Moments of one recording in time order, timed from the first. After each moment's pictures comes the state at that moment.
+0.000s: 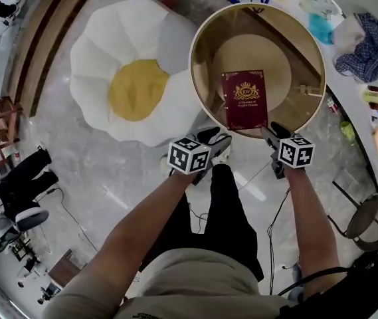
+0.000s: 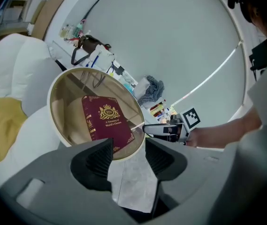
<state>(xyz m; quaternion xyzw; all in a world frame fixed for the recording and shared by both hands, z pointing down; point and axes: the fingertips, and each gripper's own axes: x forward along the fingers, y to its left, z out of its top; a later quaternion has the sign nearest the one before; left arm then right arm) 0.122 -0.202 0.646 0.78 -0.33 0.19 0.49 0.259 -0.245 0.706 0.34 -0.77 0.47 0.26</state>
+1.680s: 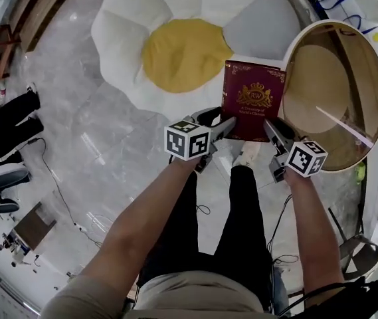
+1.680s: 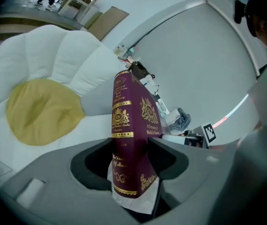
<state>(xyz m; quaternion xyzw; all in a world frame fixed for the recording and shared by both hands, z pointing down) -0.157 -0.190 0.746 0.69 -0.47 0.05 0.55 -0.045 -0.233 0.750 0.22 -0.80 0.52 0.21</state>
